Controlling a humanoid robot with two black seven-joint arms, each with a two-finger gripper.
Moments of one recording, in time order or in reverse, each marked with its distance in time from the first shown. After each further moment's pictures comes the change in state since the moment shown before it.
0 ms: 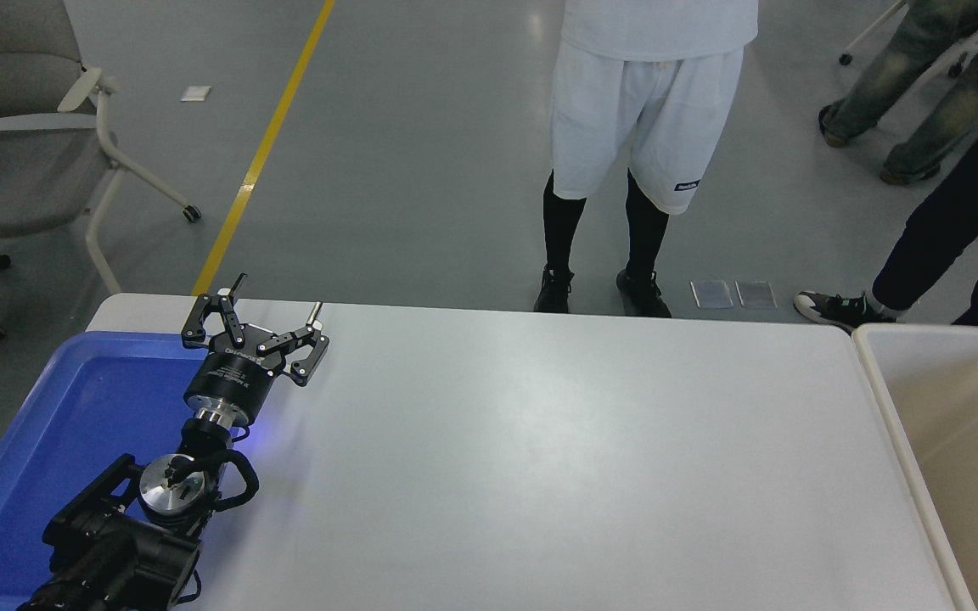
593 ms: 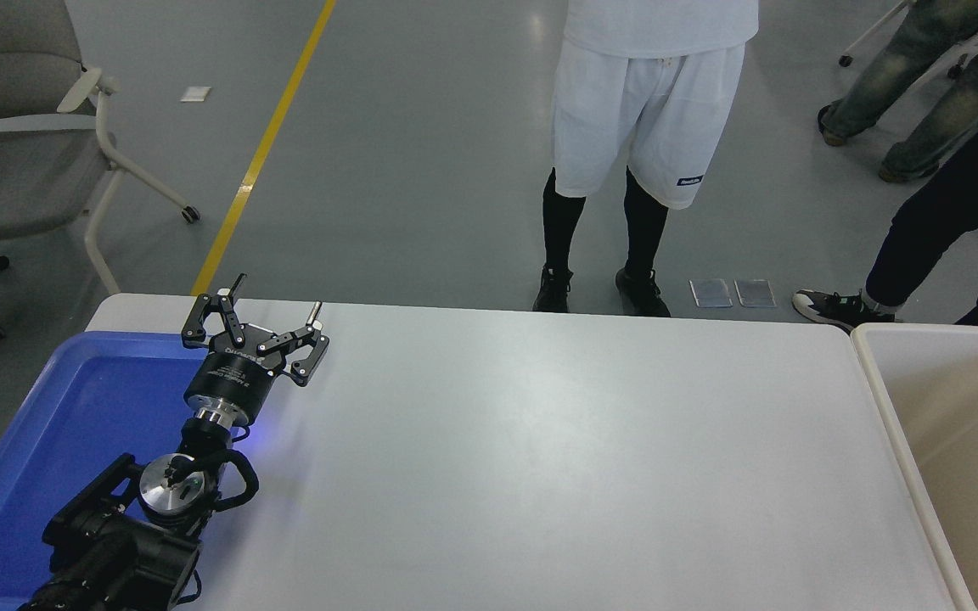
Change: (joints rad) left arm 0.000 0.000 0.000 0.000 0.000 0.000 0.000; right arm -0.297 0.181 0.245 -0.176 0.002 -0.102 -0.003
